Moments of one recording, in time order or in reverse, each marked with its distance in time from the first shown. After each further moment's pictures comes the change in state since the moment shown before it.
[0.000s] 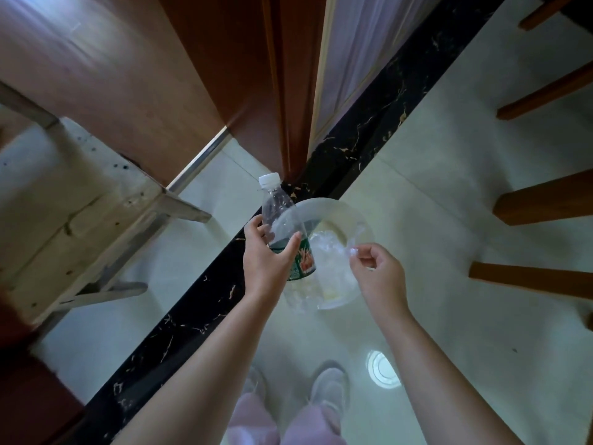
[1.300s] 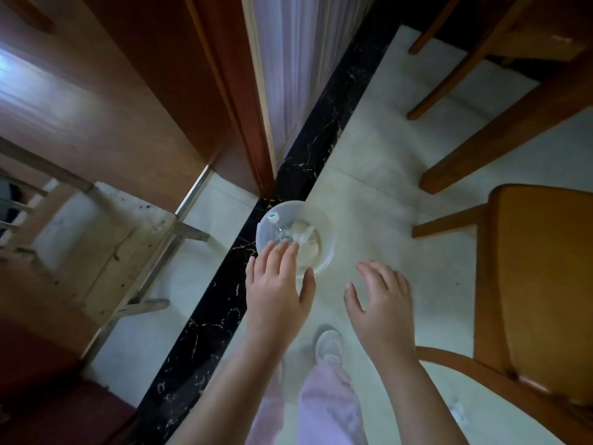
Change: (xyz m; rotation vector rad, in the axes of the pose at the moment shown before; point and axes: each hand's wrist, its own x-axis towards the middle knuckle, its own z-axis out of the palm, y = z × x) left_hand -0.199 0.123 -0.094 0.668 -0.128 0.747; right_hand -0.203 -0.103 -0.105 -0.549 0.274 -0.289
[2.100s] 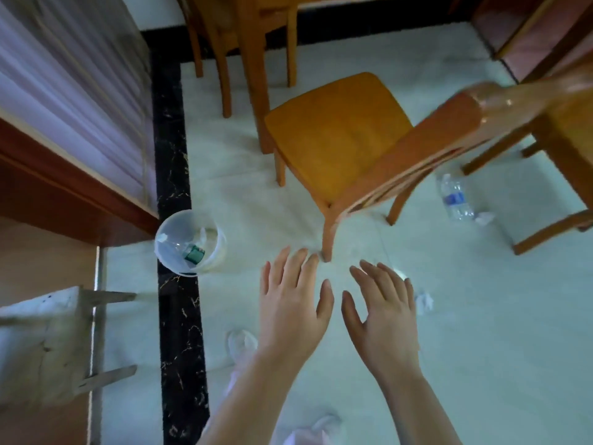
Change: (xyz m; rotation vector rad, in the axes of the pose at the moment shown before) left_hand -0.273 0.180 -0.049 0.007 -0.259 0.777; right_hand -0.339 0.040 -0.166 -0.080 0.435 0.507
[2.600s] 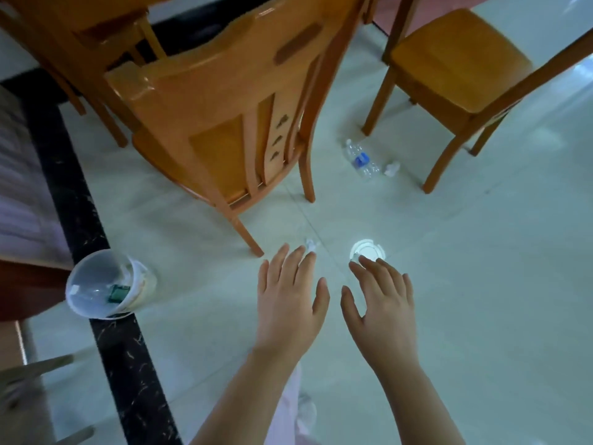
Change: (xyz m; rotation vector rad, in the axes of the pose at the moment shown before) left_hand -0.034 0.176 0.087 0.026 -0.167 0.283; right_hand -0.076 0.165 -0.094 -0.035 0.132 0.278
